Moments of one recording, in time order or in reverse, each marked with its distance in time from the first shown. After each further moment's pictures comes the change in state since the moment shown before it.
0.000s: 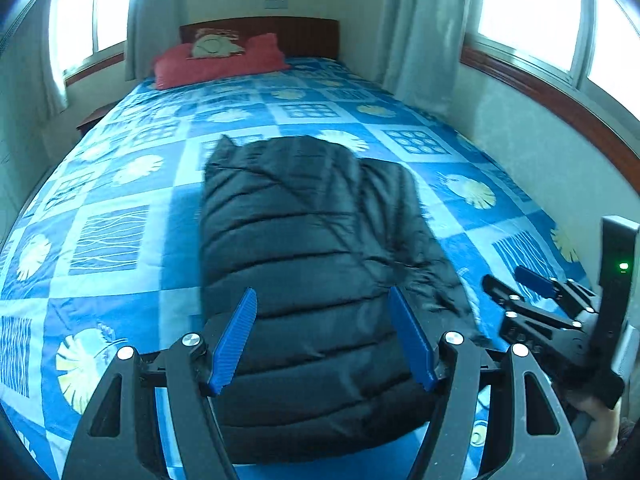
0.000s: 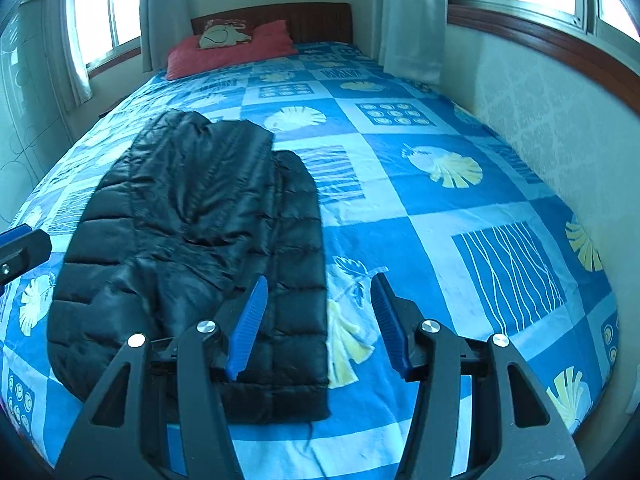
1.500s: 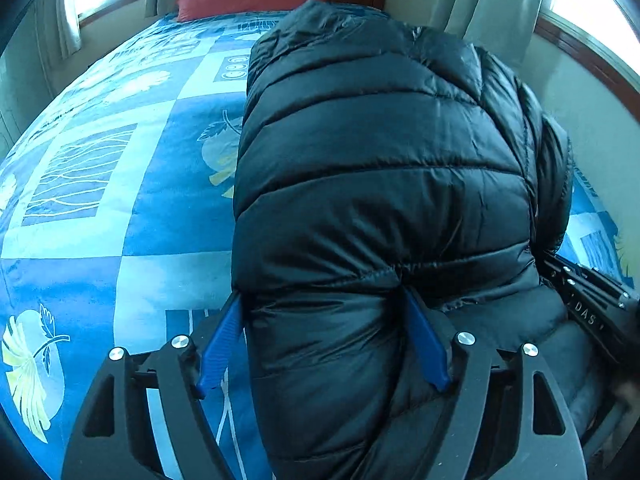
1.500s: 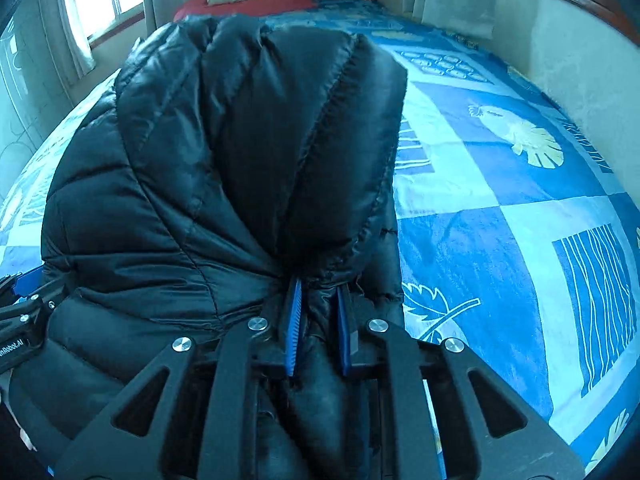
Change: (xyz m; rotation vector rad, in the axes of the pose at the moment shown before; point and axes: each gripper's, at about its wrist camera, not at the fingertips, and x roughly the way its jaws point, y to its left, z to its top) left arm 0.137 0.056 -0.023 -0.108 0.174 0.038; right arm 0.124 0.018 0.008 -0.012 0.139 0.059
